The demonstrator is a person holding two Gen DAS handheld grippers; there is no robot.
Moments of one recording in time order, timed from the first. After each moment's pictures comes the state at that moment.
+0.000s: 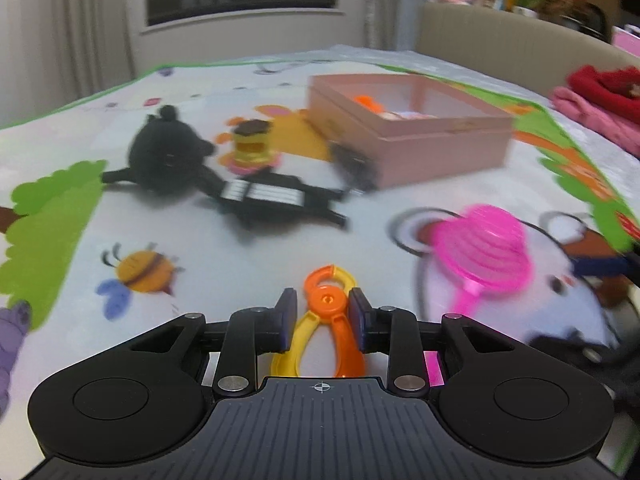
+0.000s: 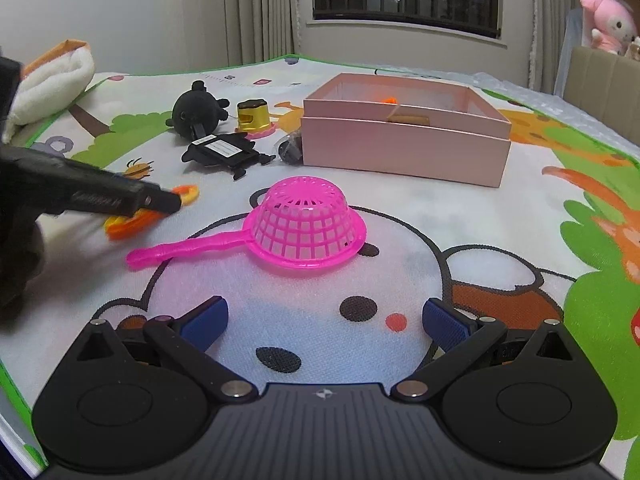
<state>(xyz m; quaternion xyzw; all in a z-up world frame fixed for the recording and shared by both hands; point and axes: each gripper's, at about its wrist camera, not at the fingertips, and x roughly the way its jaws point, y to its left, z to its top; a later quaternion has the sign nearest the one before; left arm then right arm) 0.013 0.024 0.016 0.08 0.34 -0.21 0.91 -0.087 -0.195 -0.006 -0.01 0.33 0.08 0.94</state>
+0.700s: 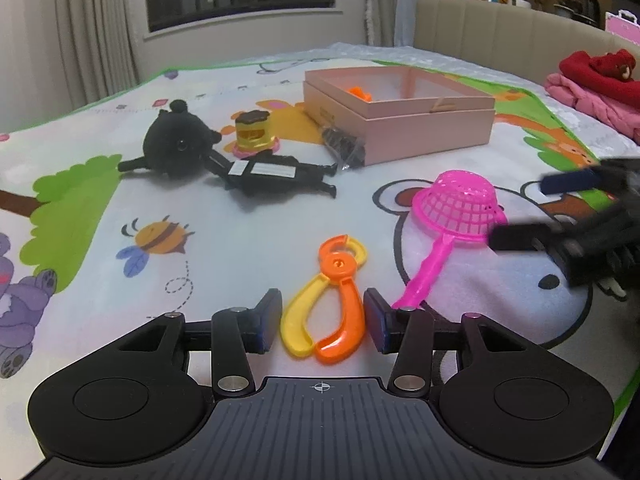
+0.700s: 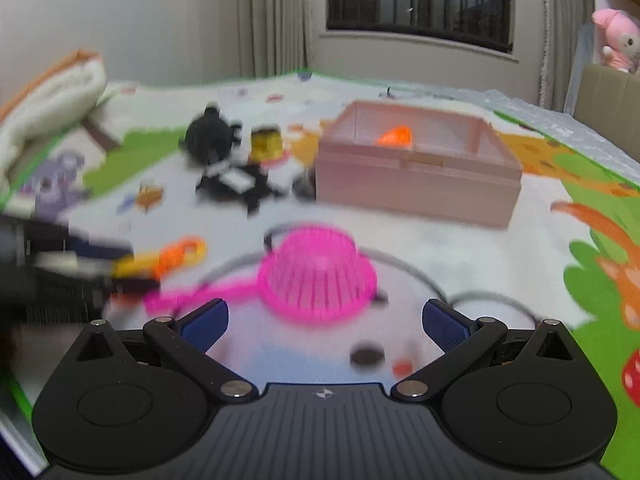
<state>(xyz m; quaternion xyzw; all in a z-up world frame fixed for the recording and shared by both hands) -0.020 0.031 0.016 0.09 0.33 -0.19 0.92 -0.066 -0.189 0.025 -0.01 0.31 0.10 0.95</state>
